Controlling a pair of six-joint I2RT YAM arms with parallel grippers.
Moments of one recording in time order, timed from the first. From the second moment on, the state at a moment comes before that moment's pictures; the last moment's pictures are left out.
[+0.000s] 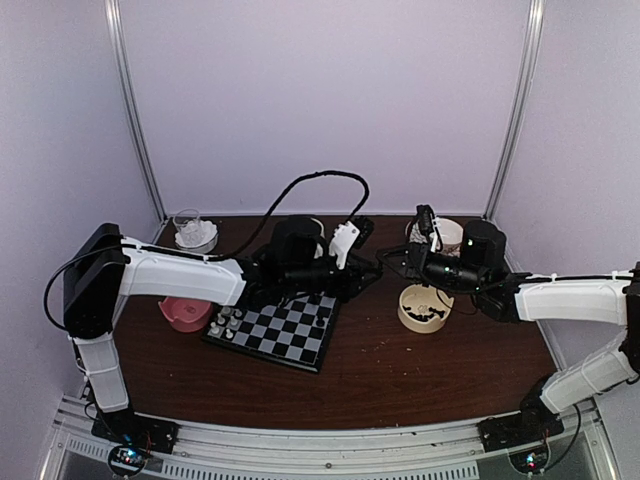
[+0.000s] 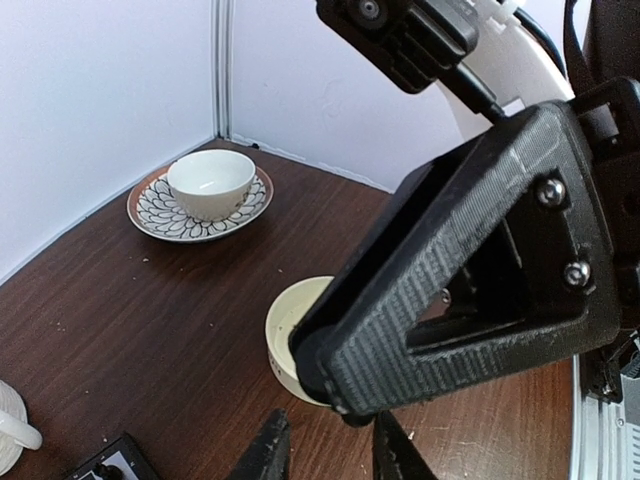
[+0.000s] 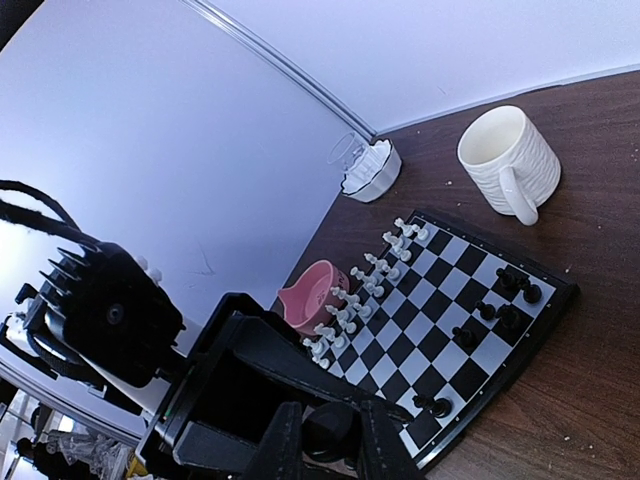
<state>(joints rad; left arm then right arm) -1.00 1.89 1.27 0.35 0.18 -0.08 0.62 1.32 0.66 0.54 -0.43 0.82</state>
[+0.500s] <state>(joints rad) -1.00 1.89 1.30 0.31 0.20 -0.07 0.62 1.34 0.66 0.57 -0.46 0.82</state>
